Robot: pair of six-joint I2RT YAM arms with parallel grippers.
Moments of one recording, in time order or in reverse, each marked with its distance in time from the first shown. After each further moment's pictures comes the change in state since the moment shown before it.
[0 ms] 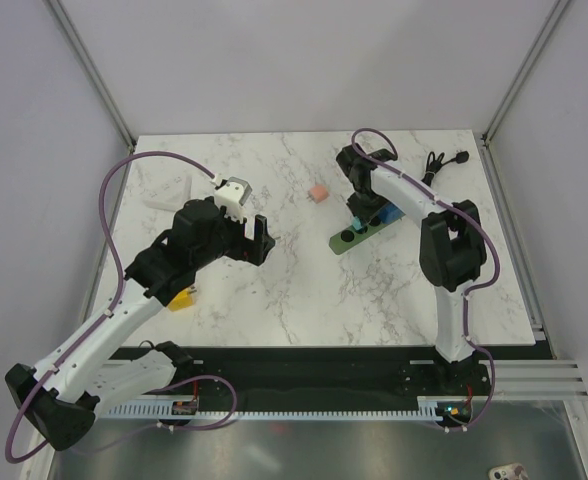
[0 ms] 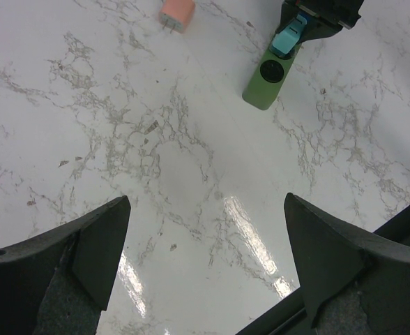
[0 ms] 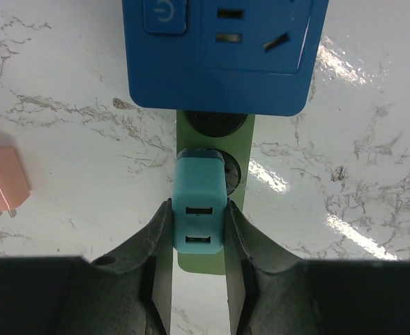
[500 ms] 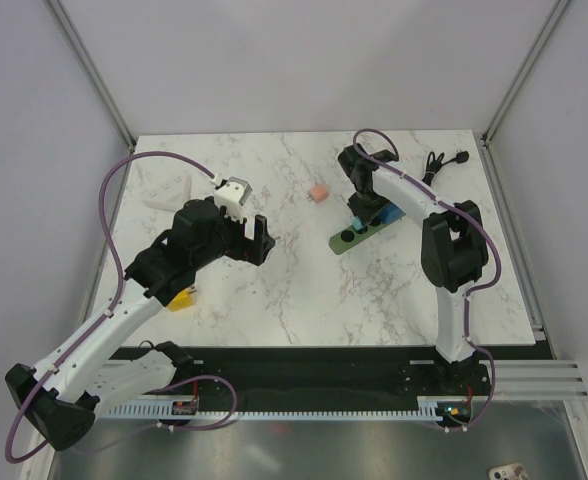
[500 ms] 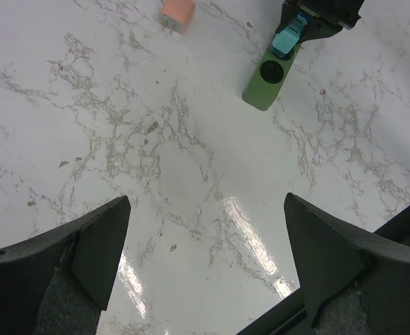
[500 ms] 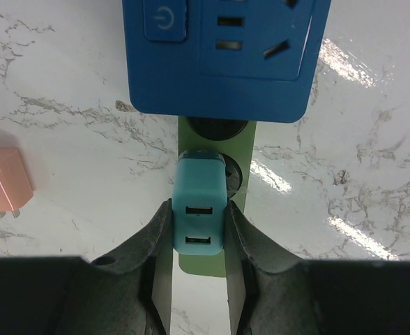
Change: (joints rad) left arm 0.000 0.000 0.000 0.002 0.000 0.000; right arm -0.006 0.003 -0.032 0.031 -0.005 -0.006
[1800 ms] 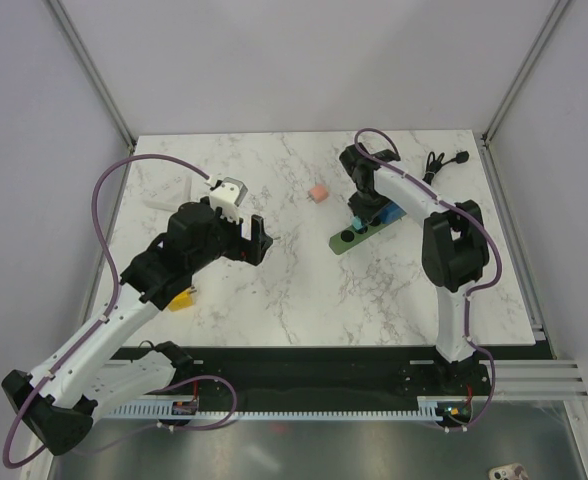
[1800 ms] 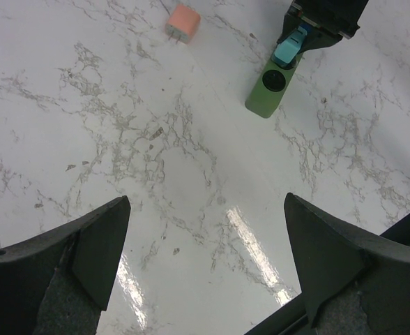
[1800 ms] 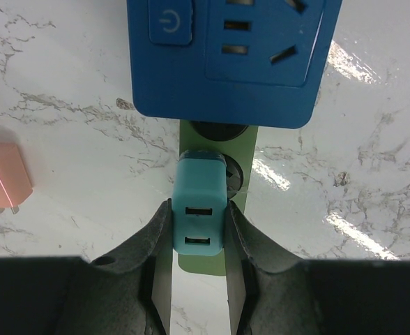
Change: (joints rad) left arm 0.000 -0.034 -0.011 0.011 -0.018 0.000; right arm -0.012 -0.006 -0.002 0.006 -0.011 -0.028
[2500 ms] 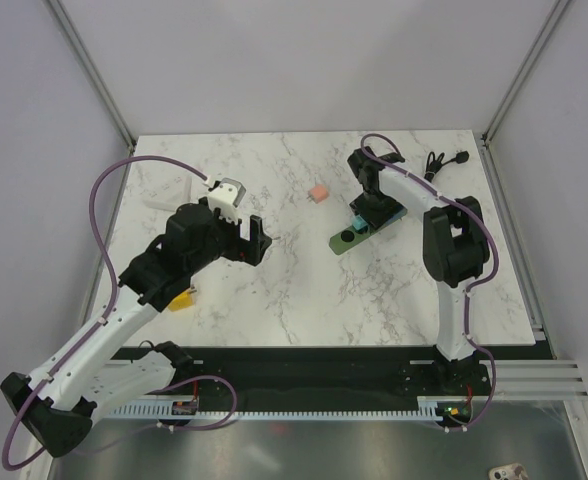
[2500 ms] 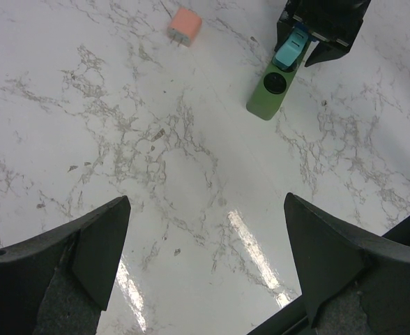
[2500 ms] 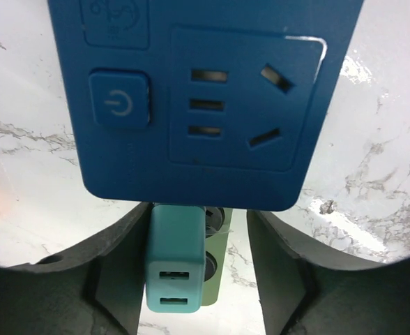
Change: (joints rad) left arm 0.000 -0.013 -0.007 0.004 -0.006 0.000; right arm -0.050 0.013 -0.031 0.037 -0.050 -0.064
